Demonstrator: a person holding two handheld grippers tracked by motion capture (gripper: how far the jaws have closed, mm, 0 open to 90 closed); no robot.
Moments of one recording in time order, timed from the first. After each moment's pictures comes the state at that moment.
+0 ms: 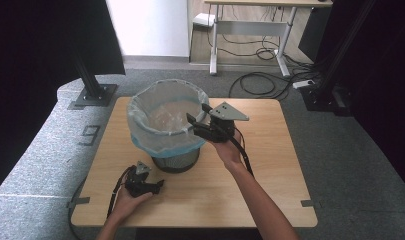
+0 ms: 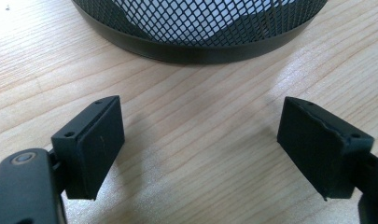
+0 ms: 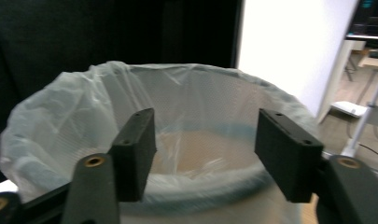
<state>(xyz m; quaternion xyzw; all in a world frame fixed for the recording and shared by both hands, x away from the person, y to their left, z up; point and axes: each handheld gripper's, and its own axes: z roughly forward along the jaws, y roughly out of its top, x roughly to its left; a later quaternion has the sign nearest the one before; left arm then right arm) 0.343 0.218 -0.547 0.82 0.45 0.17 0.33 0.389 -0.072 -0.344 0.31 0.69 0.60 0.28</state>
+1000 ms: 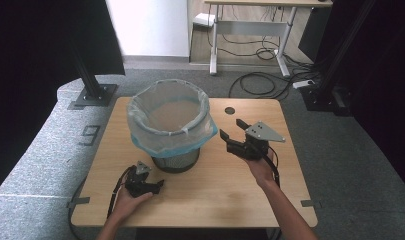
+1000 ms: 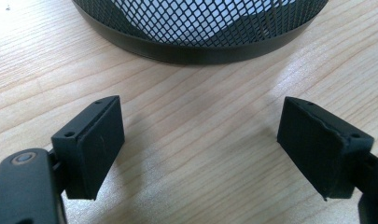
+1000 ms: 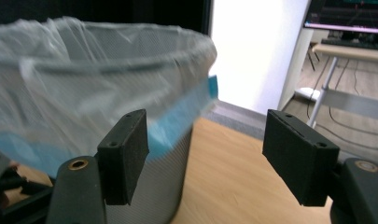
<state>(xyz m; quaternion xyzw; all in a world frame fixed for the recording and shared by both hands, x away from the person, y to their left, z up) 0.343 0.217 -0.547 0.81 0.45 0.17 0.33 0.356 -0.161 -0.380 0.34 0.69 0.56 0.31</state>
